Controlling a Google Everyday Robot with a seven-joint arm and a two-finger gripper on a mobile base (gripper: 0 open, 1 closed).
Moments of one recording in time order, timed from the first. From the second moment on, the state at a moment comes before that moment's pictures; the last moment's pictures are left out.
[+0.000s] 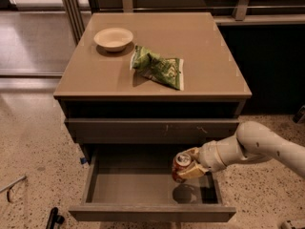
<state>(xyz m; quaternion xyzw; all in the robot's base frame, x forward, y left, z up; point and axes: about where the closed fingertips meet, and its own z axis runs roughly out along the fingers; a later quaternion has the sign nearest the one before) 0.489 -0.117 0.557 -0.57 0.70 0.32 0.30</state>
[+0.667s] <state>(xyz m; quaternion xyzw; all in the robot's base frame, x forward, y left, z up) 0.488 -0.120 0.579 -0.57 0.70 0.33 0.29</state>
